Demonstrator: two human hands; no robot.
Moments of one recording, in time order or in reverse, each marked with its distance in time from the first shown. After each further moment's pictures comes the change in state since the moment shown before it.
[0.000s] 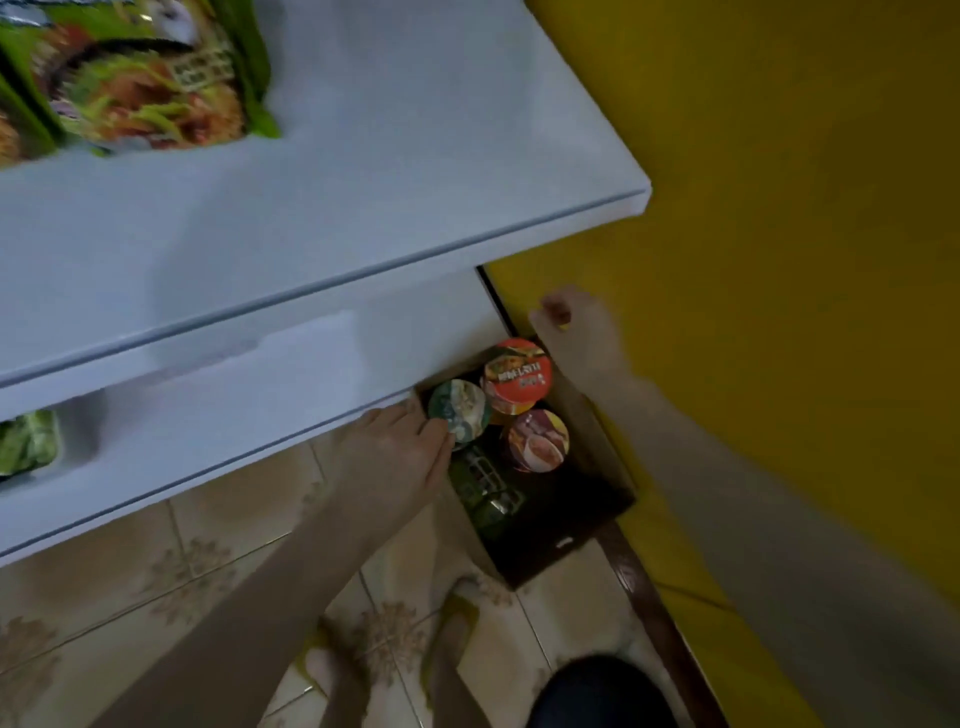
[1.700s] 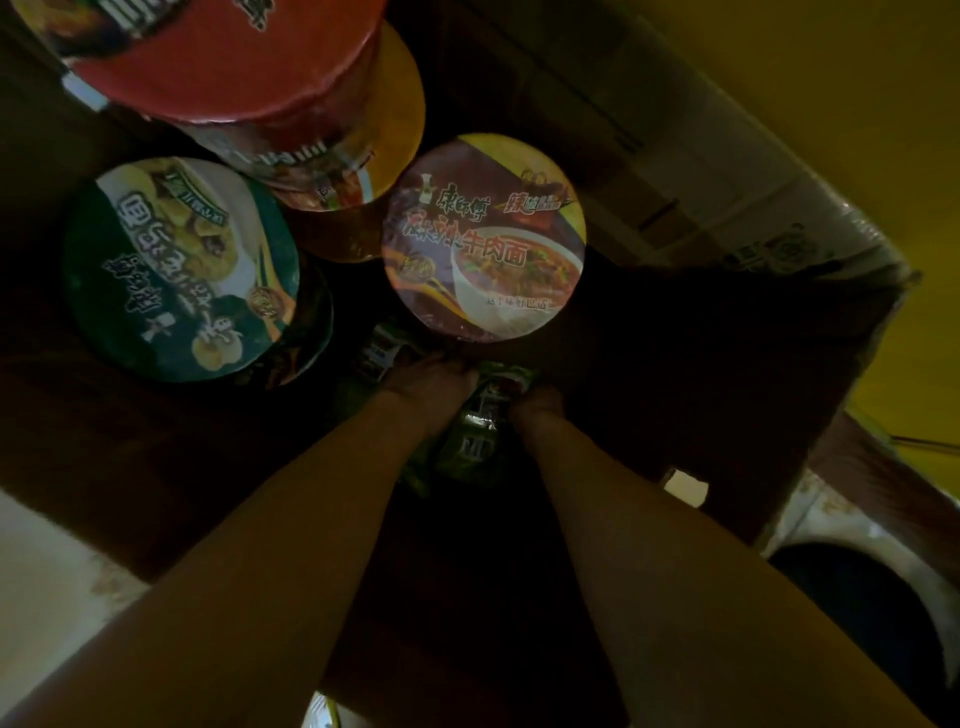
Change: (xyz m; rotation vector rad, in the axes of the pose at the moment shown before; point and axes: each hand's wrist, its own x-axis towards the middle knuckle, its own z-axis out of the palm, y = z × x) left_hand -0.029 0.003 0.605 0.210 -1.344 0.391; right_hand -0.029 0.470 0.415 0.669 -0.135 1.263
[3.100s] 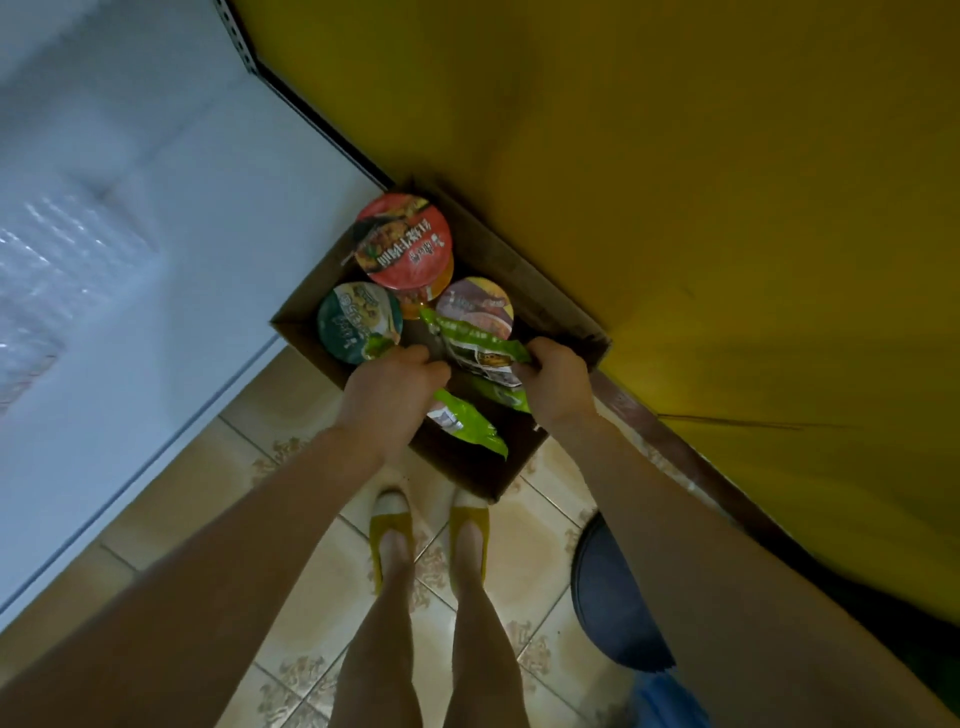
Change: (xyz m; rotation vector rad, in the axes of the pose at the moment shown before) left_hand -0.376 0.062 -0.180 -0.241 0.548 -0.125; right_hand -0.363 -0.097 -0.138 -0.470 0.141 -0.626
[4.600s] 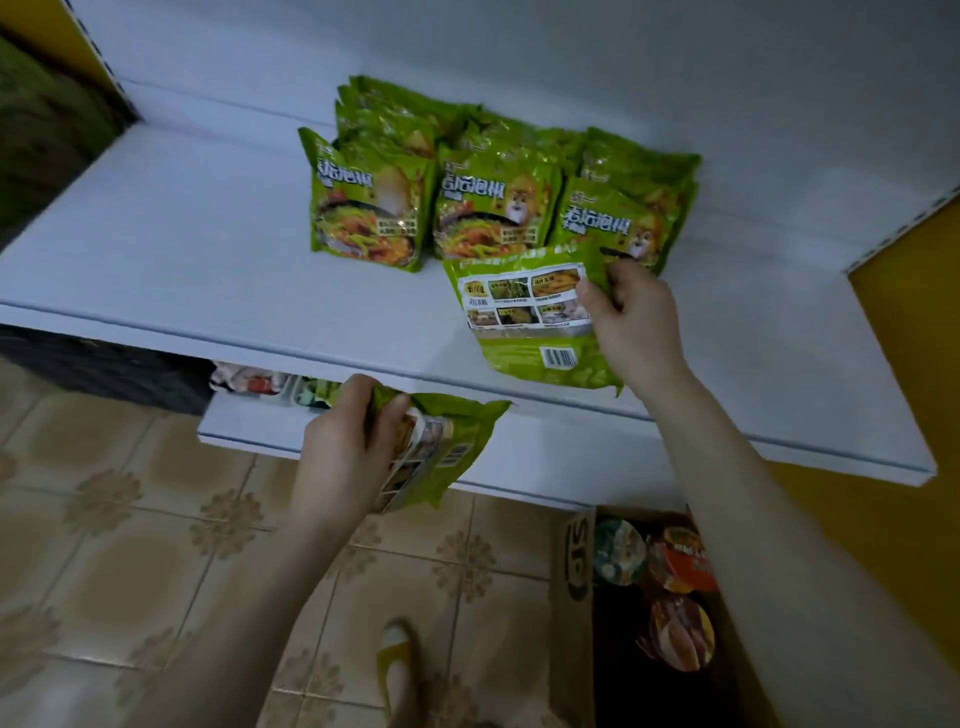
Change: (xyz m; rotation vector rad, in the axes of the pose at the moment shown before) left_hand -0.457 -0.081 -0.152 -0.641 1.308 -1.068; right_hand -0.275 -0.457 0.046 0.007 -0.155 -1.259
